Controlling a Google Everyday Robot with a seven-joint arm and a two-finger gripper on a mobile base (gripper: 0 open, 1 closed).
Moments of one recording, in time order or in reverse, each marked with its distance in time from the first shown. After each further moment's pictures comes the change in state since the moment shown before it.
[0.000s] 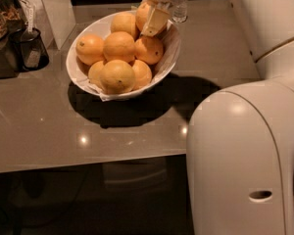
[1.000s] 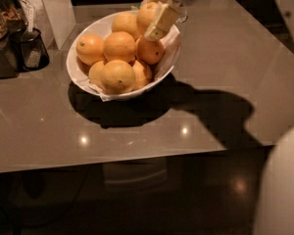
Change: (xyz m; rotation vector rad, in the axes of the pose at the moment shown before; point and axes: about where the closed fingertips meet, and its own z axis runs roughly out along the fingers) arm -0.018 0.018 -0.038 0.149 -0.222 -0.028
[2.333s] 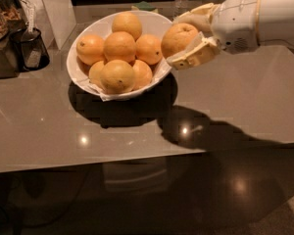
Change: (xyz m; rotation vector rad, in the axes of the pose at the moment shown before) arm 0.009 0.103 -0.080 0.274 -0.280 0.150
